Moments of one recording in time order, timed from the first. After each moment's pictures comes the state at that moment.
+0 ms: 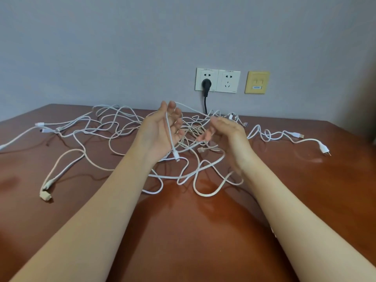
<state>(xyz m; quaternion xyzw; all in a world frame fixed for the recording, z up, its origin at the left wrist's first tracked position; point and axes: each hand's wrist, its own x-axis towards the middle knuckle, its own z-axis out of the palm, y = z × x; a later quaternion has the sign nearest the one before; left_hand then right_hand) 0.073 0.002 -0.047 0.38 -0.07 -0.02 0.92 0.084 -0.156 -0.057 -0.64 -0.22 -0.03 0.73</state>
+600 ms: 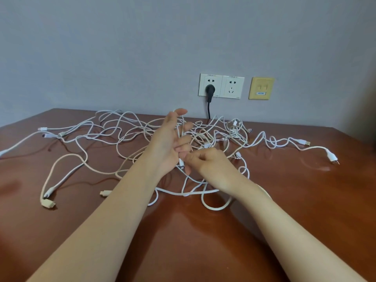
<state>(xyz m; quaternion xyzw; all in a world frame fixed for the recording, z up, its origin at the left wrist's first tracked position) 0.070 -0.012 -0.046 0.44 -0.04 0.02 0.89 0.061 -0.131 -0.068 -0.87 -0.26 -0.01 0.43</state>
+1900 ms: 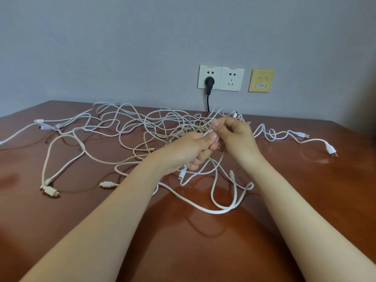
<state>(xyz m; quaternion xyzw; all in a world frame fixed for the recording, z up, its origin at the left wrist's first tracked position) 0.056 -0.029 -0.057 0.75 -0.16 -0.13 0.62 0.085 -0.156 -0.059 -0.76 -0.19 -0.12 0.61</state>
